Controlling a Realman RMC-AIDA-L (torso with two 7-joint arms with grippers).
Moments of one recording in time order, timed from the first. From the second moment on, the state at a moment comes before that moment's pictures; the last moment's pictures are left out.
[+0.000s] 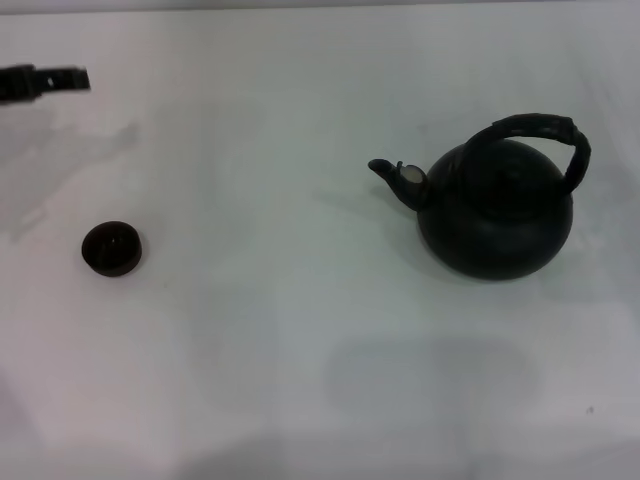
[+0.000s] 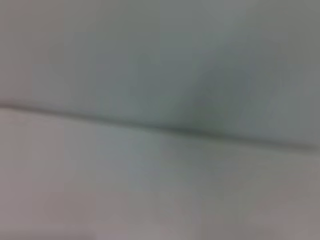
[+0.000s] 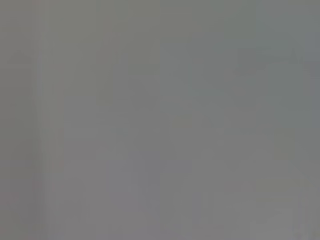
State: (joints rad) left arm -0.40 -2.07 0.93 1.22 -0.80 -1.18 0.59; right arm 0.30 2.02 -1.19 -0.08 -0.32 -1.29 0.38
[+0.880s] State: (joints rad) left arm -0.46 -2.07 1.15 1.23 -0.54 -1.39 0.42; right arm 0.30 2.02 -1.19 -0.07 -0.31 -1.29 0.41
